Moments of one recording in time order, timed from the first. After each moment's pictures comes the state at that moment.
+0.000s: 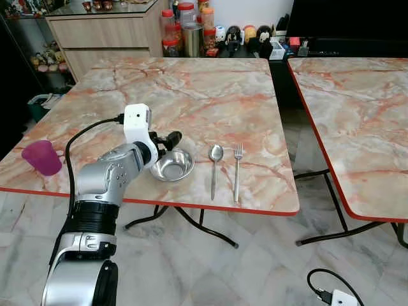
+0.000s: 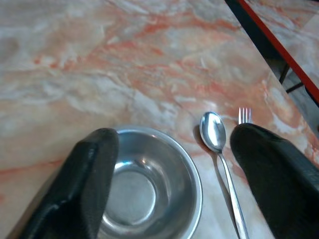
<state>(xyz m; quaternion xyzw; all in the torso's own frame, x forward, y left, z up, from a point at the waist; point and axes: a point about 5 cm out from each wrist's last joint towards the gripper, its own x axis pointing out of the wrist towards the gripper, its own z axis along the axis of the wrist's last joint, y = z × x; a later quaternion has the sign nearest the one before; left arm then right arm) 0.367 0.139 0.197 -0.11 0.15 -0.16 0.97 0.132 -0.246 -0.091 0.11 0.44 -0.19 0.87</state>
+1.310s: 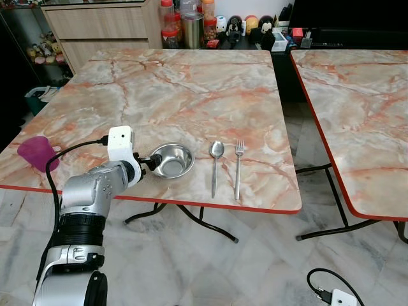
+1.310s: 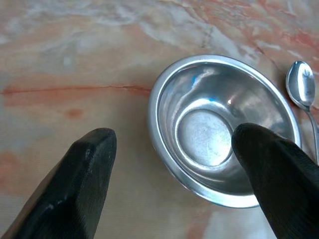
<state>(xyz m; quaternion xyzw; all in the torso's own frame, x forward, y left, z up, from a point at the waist) 0.353 0.177 0.168 -0.10 0.22 -0.07 0.97 0.133 -0.246 -0.091 0.12 0.44 -0.19 0.87</state>
